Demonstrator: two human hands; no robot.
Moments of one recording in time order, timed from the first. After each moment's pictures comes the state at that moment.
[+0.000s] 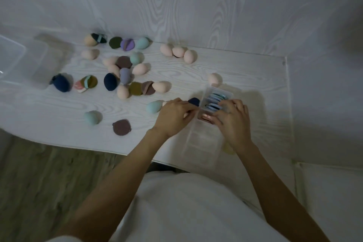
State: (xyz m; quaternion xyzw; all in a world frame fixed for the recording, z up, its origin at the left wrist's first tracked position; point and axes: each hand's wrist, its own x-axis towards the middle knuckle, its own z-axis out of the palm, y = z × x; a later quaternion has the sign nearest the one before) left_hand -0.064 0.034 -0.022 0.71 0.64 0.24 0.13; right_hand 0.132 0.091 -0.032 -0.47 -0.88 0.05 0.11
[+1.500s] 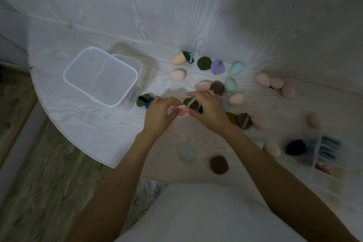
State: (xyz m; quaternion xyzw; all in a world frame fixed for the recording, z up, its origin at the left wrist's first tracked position) left_hand -0.429 -0.018 -0.054 0.54 0.76 0.30 0.19; right_hand -0.277 0.083 -0.040 -0.35 -0.89 0.28 0.11
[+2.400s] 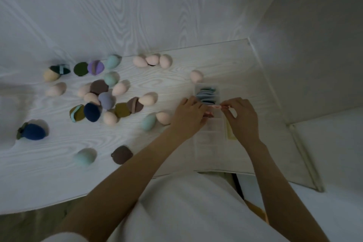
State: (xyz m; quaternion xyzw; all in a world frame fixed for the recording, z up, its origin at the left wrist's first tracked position) left_hand -0.052 0.063 -0.027 0.87 0.48 0.14 0.02; right_hand 0.128 0.050 -0.019 -0.63 -0.72 0.11 0.26
